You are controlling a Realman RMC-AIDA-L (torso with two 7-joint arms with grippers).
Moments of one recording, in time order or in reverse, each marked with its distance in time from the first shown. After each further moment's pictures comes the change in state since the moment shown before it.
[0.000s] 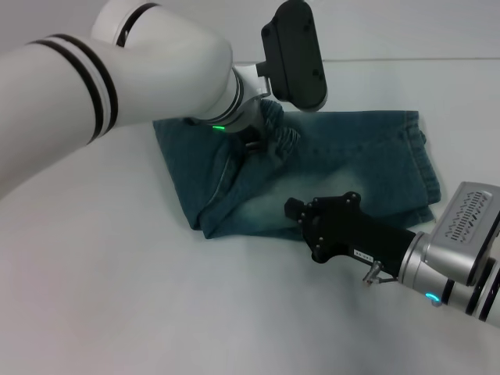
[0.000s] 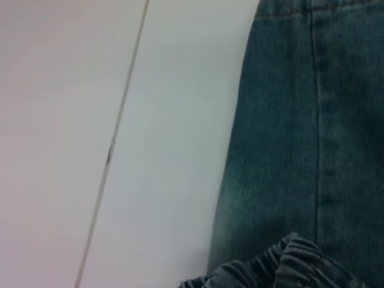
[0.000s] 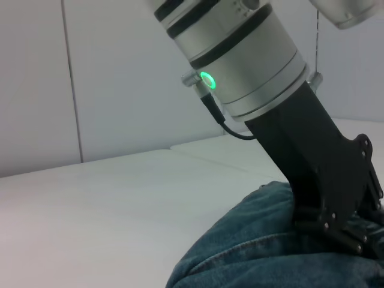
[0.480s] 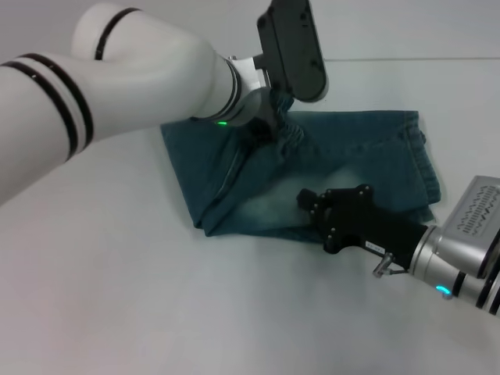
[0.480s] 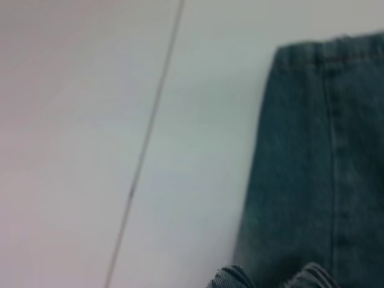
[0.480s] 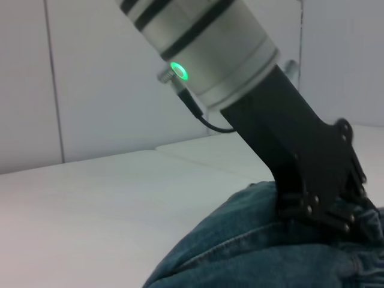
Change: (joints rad) left arm 0.119 0.003 -0.010 0.183 0.006 0.001 0.007; right arm -0.020 -0.003 0.006 -0.045 0.008 0.002 0.016
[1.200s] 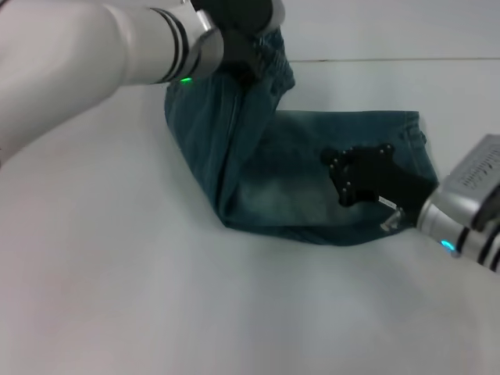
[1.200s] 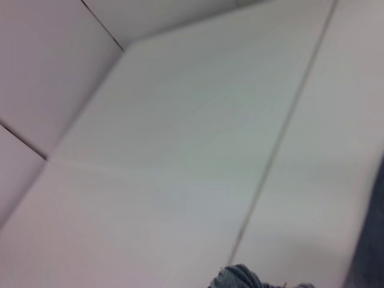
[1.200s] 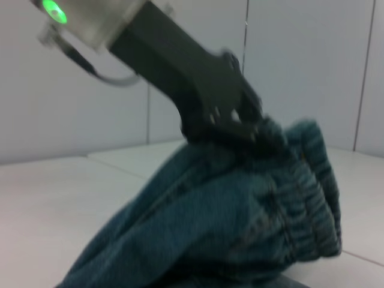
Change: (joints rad) left arm 0.272 0.003 -0.131 0.431 0.022 0.032 0.011; right arm 0.037 0.002 0.101 -0.076 0.003 0.097 -0.002
